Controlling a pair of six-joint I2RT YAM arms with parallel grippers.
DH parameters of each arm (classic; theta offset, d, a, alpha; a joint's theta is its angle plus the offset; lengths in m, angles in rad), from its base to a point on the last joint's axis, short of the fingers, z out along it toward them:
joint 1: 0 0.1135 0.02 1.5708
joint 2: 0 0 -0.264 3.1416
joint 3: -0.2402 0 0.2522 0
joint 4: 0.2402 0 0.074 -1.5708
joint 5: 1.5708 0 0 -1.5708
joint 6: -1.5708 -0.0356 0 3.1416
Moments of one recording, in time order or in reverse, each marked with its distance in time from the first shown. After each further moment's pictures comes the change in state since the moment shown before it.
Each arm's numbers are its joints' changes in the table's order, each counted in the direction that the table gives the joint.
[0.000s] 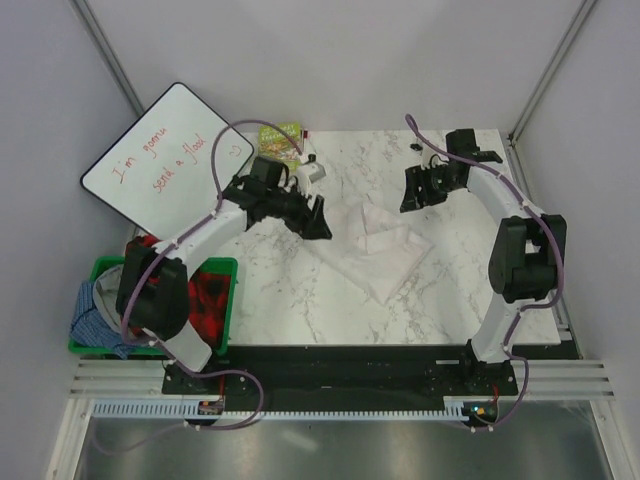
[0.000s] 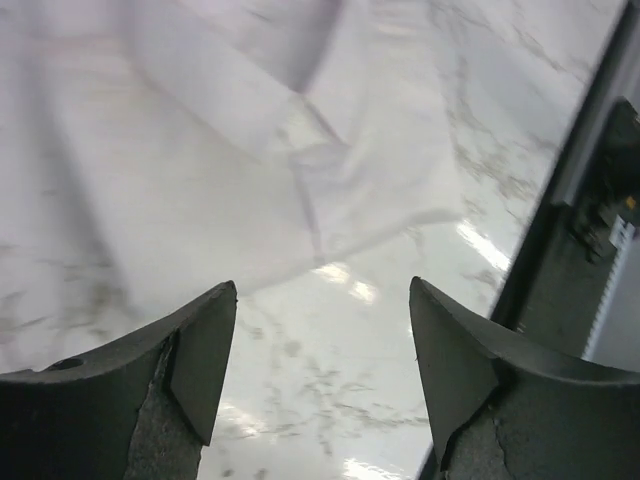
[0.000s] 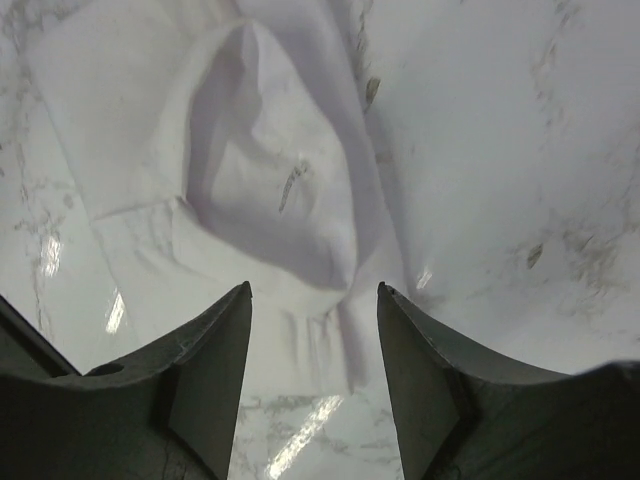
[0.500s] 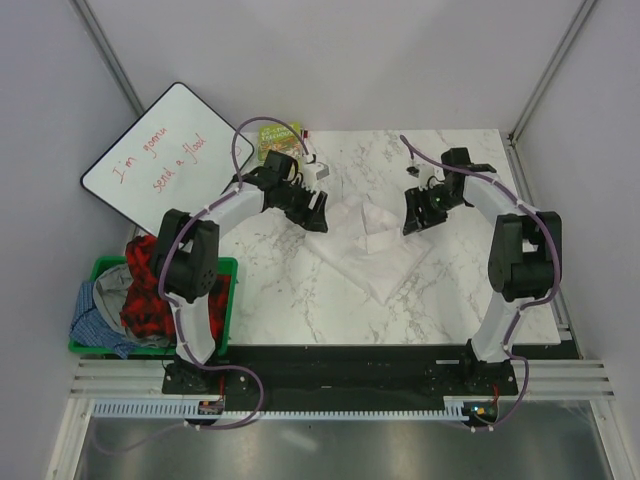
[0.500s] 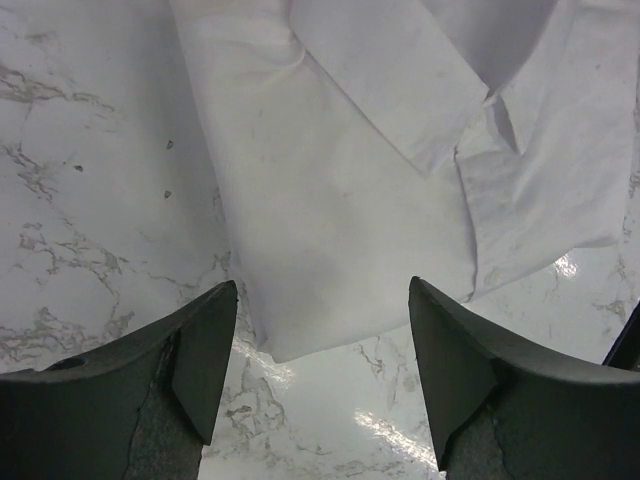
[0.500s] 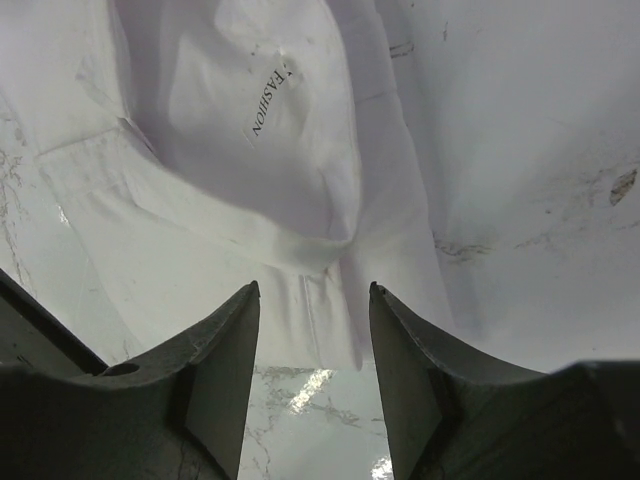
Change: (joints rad) left arm 0.114 -0.317 -0.222 0.059 -0.117 -0.121; right arm 0.010 0.021 0.161 0.058 0.037 0.057
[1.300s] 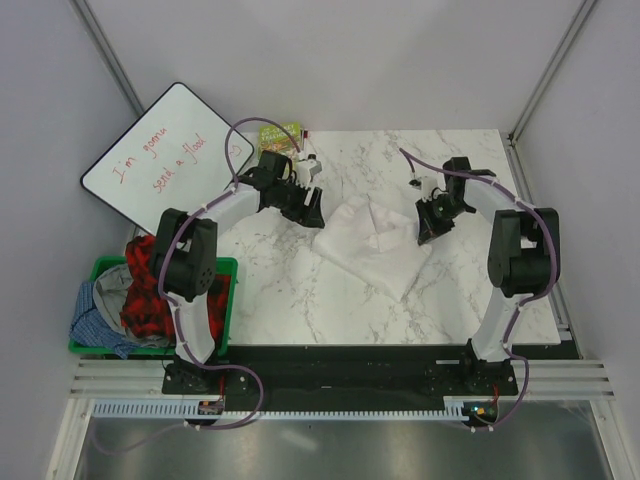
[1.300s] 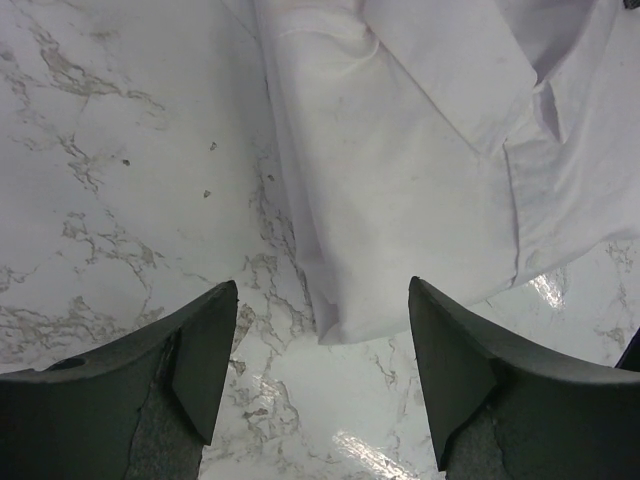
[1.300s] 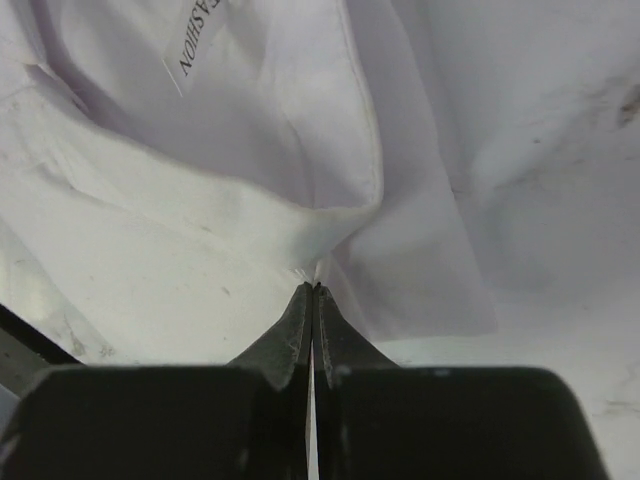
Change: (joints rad) left arm 0.032 -0.007 0.012 -0.057 -0.013 0.054; right arm -0.019 -0.038 0.065 0.039 0.066 0.074
